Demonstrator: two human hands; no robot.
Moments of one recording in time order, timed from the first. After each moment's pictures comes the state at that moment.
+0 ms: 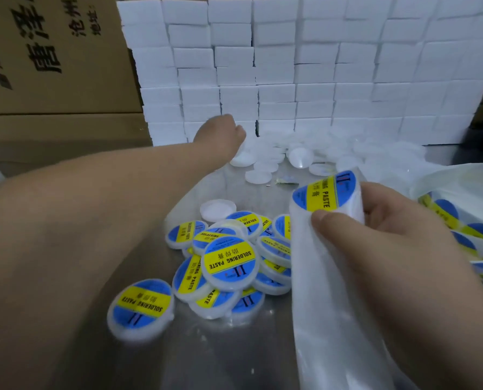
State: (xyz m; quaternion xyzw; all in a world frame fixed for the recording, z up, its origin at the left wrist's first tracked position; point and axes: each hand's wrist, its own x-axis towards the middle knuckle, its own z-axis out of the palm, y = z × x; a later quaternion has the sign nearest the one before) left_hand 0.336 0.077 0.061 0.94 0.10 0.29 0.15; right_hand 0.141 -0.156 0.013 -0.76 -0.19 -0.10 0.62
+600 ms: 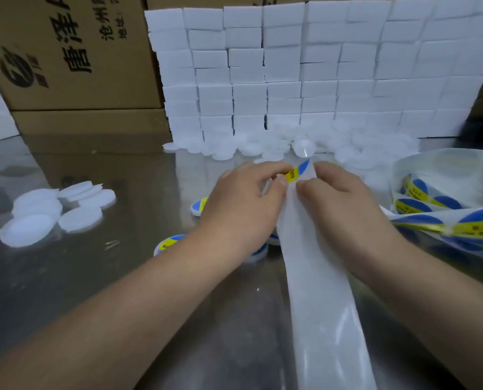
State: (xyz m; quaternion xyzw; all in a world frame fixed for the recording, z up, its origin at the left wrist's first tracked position) left_hand 0.111 -0.018 0.036 0.86 -0.02 0.28 0.43; right_hand 0.133 -0.137 0.043 -0.78 -0.22 -0.08 0.57
